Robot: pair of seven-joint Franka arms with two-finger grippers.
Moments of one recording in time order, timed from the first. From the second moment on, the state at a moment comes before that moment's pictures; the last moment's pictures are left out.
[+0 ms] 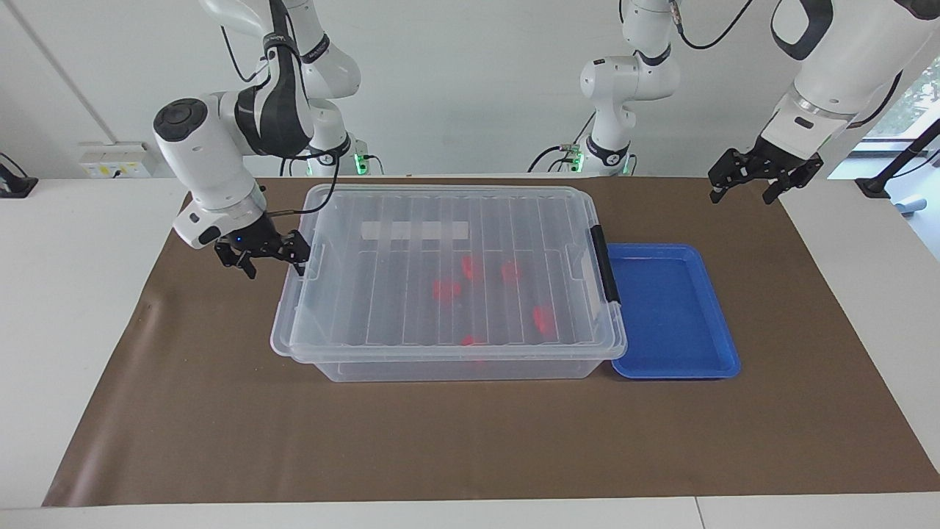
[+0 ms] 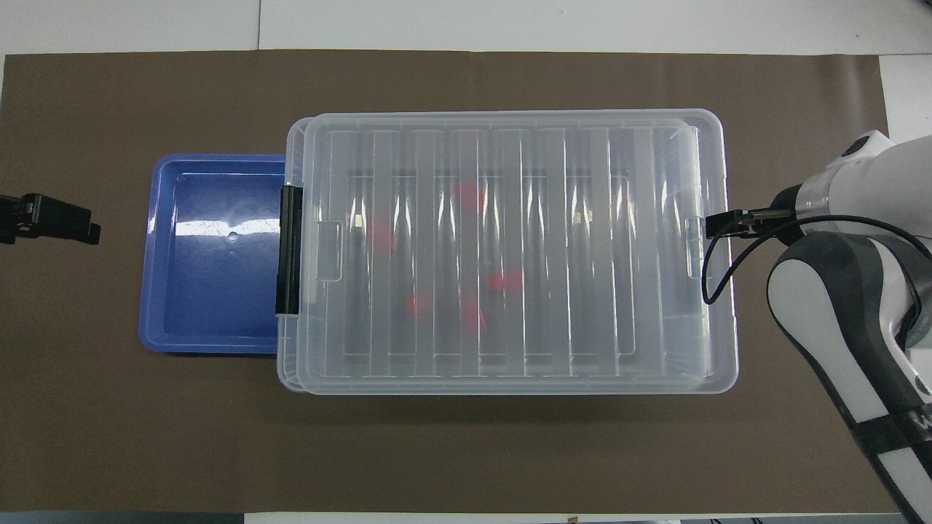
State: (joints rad) left arm -0.04 -0.02 0.01 -1.60 -0.02 1.54 0.06; right arm -0.02 0.01 0.03 -2.02 0.06 2.09 -0.03
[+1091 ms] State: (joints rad) left arm -0.07 -0.02 -0.01 -1.60 -0.02 1.56 0.06; right arm -0.23 0.01 0.02 -2.02 0.05 2.09 -0.38
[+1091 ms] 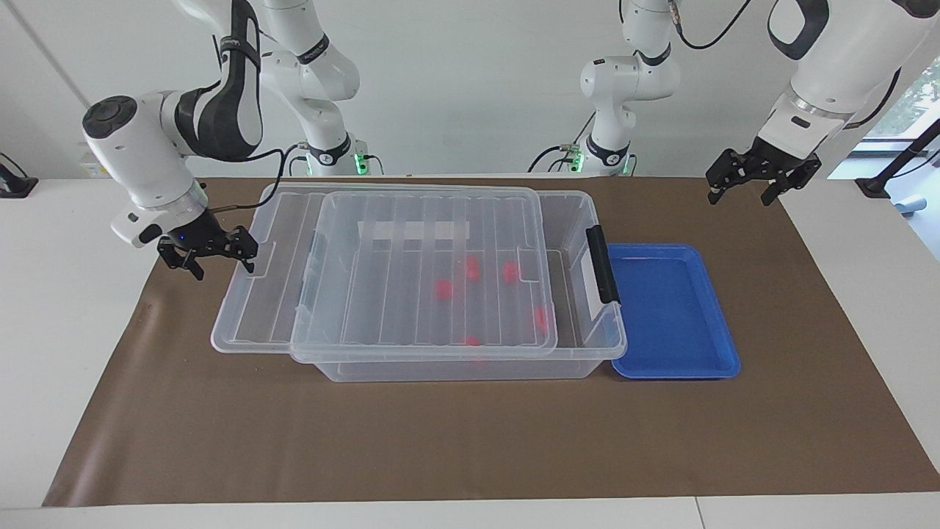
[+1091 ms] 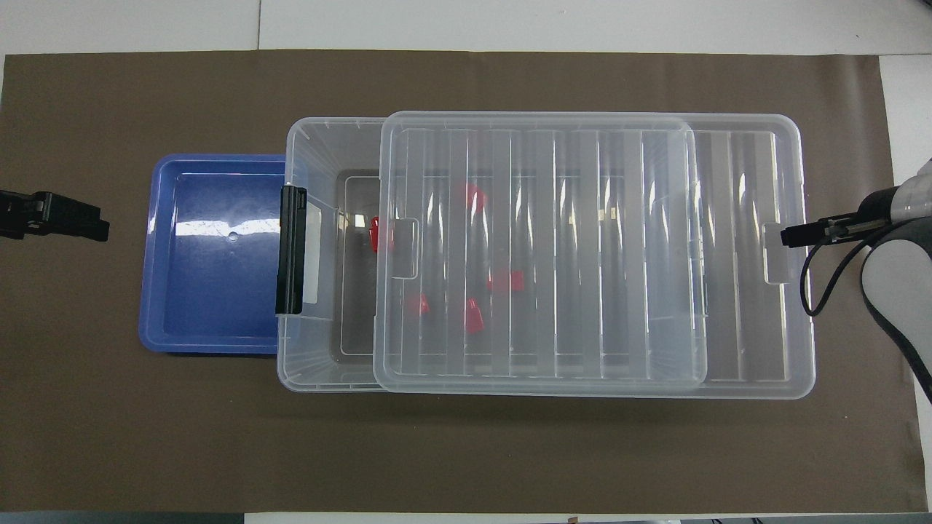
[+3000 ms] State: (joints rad) left arm -0.52 0.33 -0.02 -1.82 0.05 2.18 -0.55; right arm -0.31 0.02 0.03 -1.91 0.05 1.95 -0.53
